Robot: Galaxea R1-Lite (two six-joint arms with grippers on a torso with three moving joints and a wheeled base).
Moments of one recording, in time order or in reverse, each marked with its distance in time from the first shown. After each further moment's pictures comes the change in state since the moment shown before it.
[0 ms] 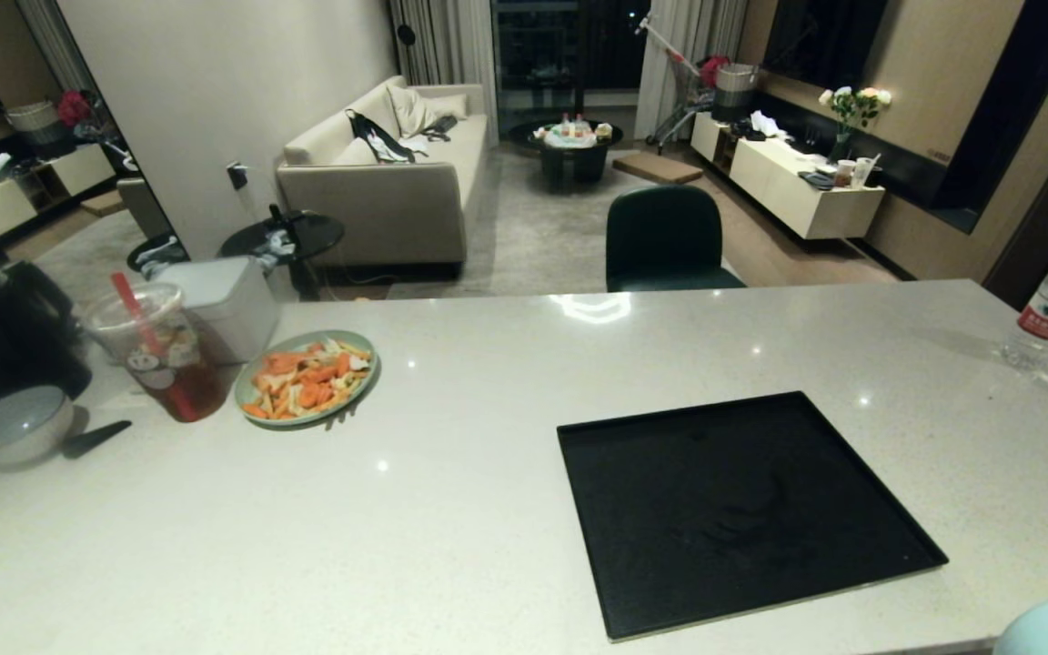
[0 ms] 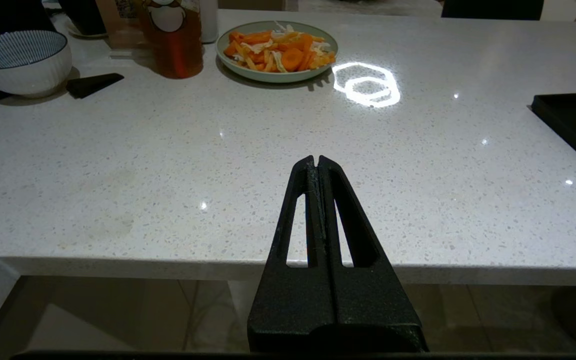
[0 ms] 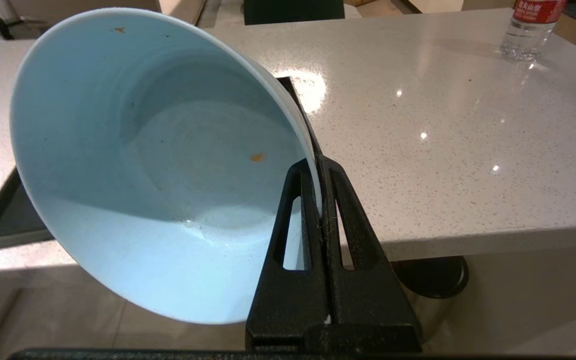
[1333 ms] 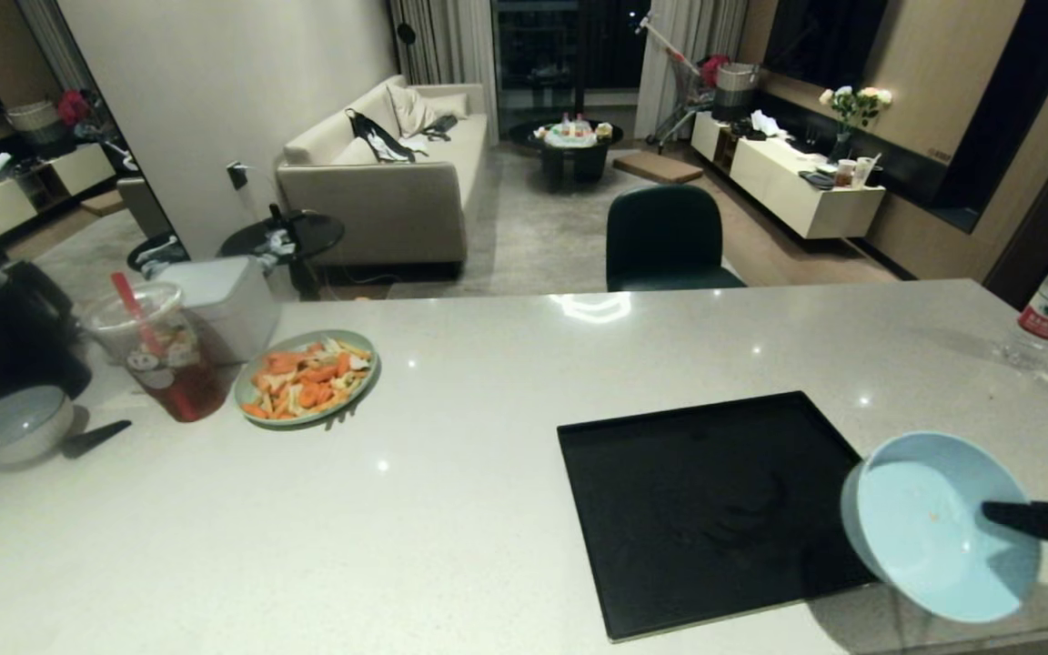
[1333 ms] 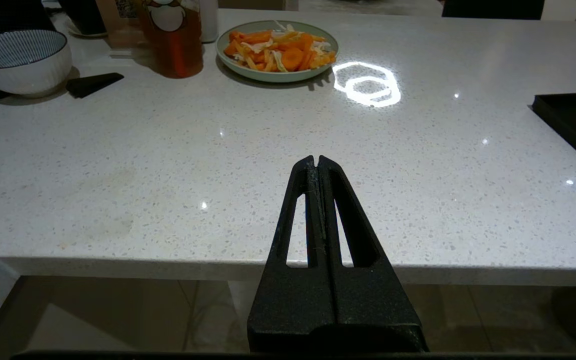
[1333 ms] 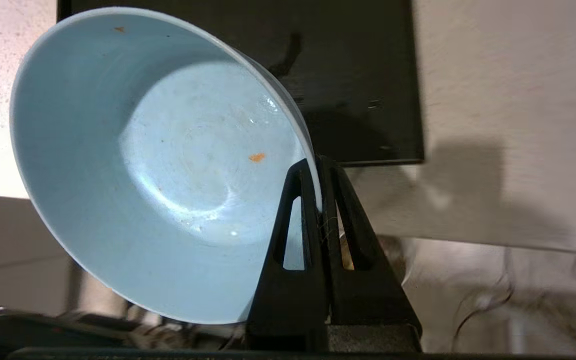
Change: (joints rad) left arm 0.000 0.000 0.000 0.000 0.000 0.000; right arm 0.068 1.125 -0.675 0.270 0.175 0.048
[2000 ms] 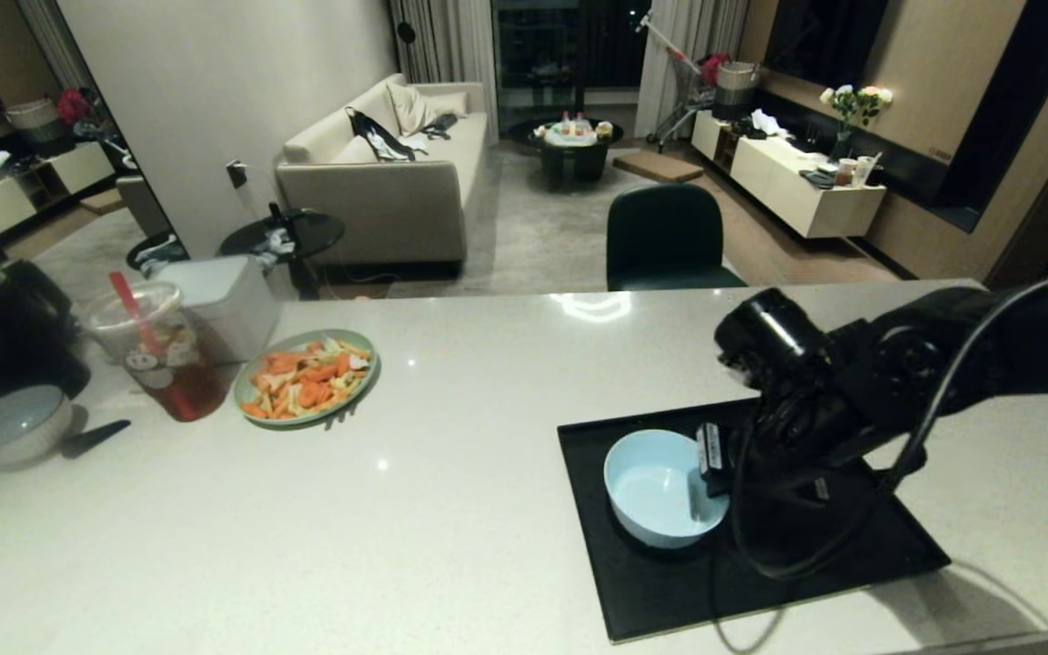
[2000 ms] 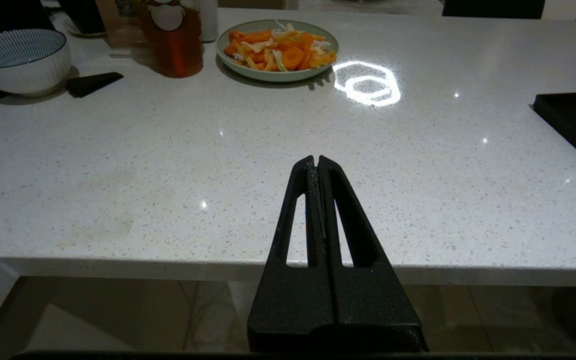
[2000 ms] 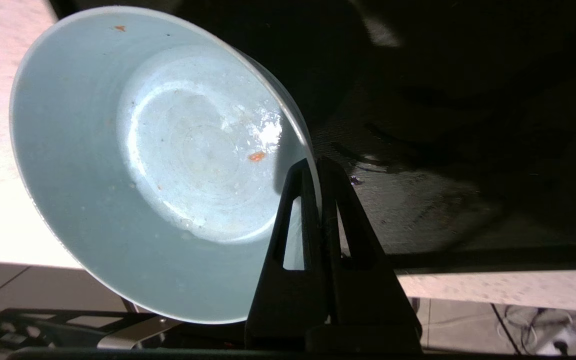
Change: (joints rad) left arm 0.000 0.000 0.000 0.000 0.000 0.000; right arm 0.436 0.779 -0.588 0.246 -0.144 0.565
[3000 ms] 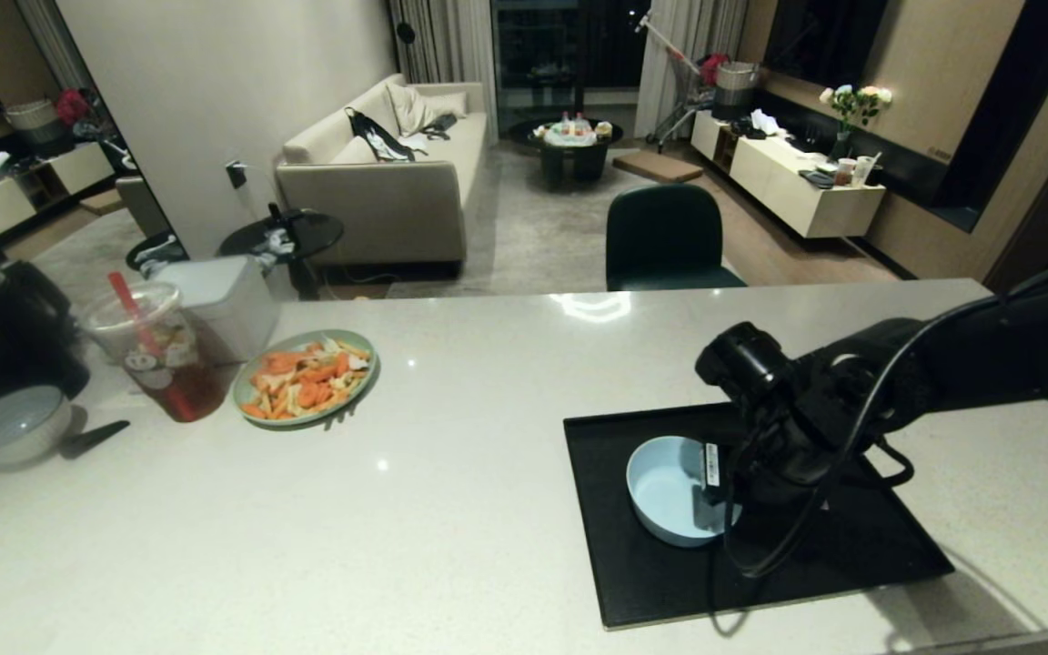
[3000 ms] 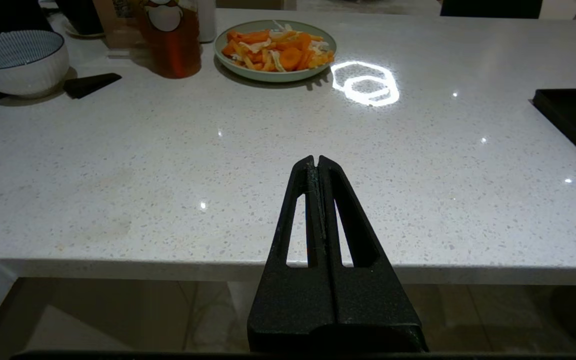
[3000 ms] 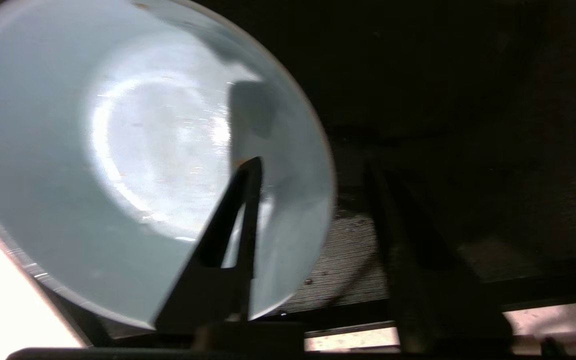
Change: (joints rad) left arm 0.000 0.000 0.000 0.000 0.000 0.000; right arm -0.008 0.082 0.015 -0.025 -0.161 0.011
